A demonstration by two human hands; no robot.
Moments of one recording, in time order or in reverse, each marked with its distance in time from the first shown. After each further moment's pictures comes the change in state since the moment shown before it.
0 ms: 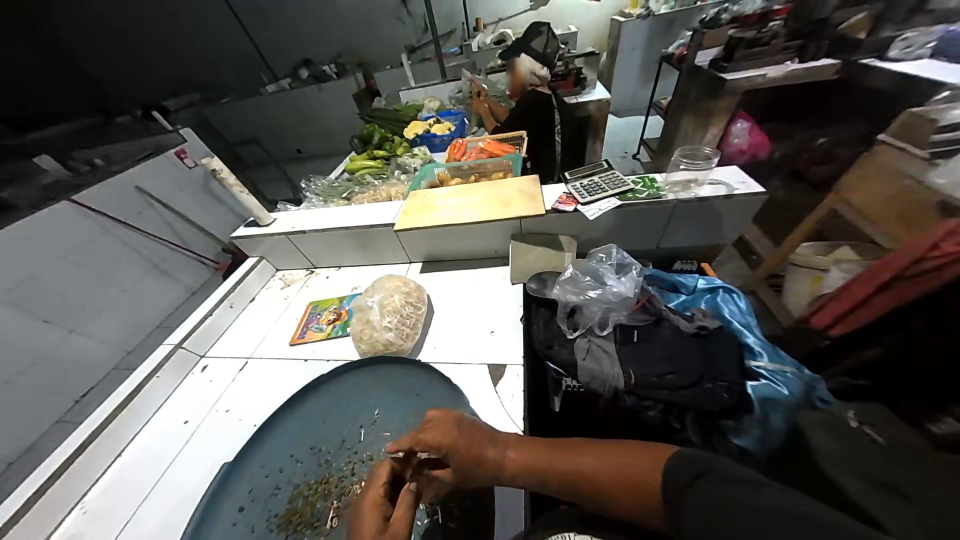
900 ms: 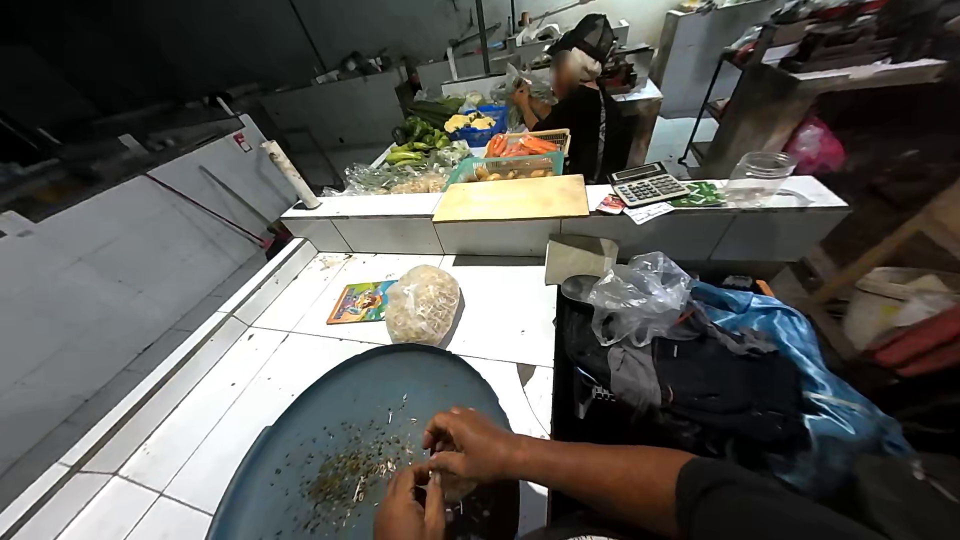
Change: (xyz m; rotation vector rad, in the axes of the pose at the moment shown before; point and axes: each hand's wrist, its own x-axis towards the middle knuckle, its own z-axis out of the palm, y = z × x) left_hand -0.021 0.010 0.015 0.434 0.258 -0.081; right_hand 0.019 0.017 0.022 0.207 -0.180 0.334
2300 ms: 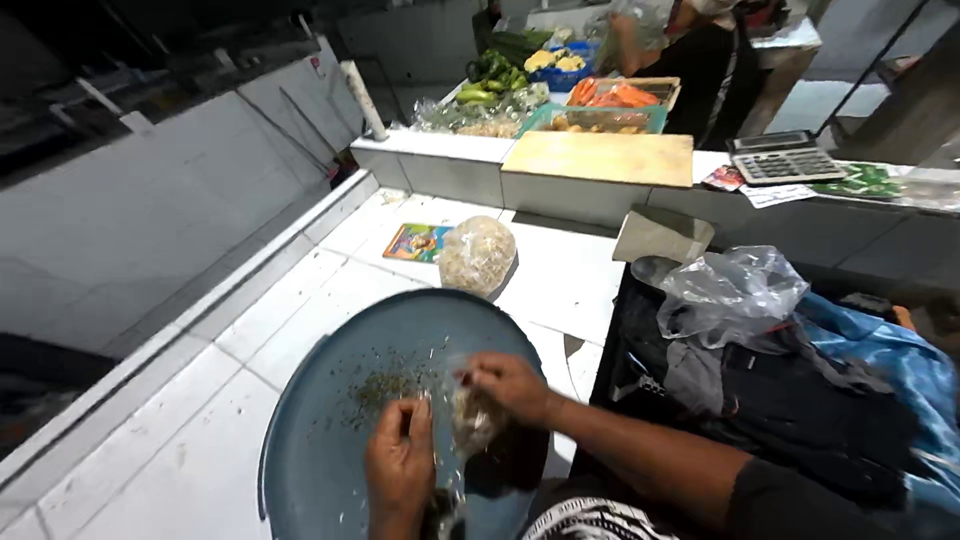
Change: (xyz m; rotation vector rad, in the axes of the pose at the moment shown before) left_hand 0.010 -0.006 -0.040 -0.423 0.335 0.023; right_hand 0.015 -0.016 -0.008 0.292 0.179 -0.103
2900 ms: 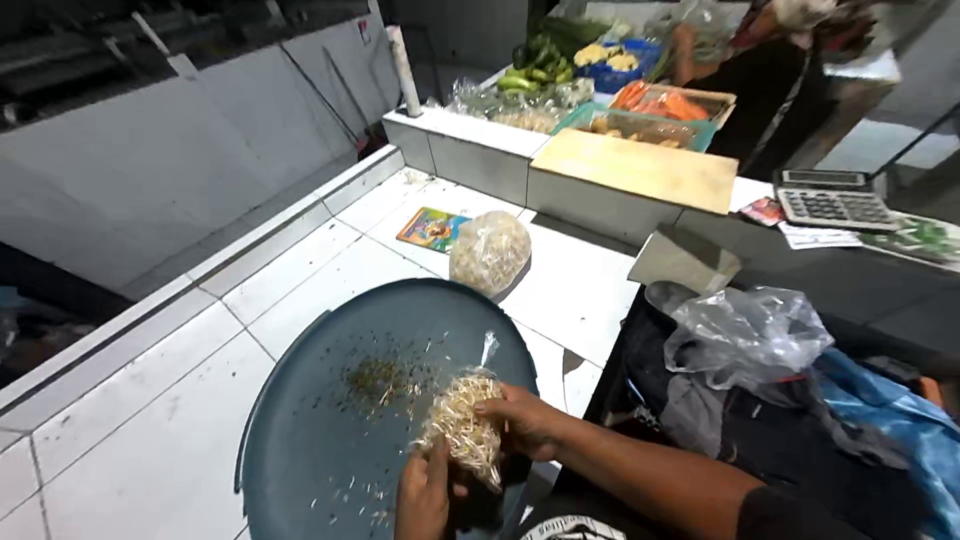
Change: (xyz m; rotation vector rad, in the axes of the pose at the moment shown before) left_hand -0.070 -0.002 0.050 -0.250 0.035 -0.735; right_hand -0.030 0.010 -0.018 0.751 -0.226 0.817
